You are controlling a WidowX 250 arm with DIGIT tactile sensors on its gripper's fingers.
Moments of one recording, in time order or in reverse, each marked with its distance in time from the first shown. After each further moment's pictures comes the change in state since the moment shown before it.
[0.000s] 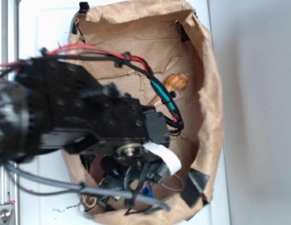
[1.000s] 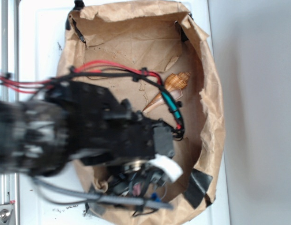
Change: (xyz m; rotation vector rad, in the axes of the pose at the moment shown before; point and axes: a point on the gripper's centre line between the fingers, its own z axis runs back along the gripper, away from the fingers) arm -0.009 0.023 0.007 0.104 0.028 0.076
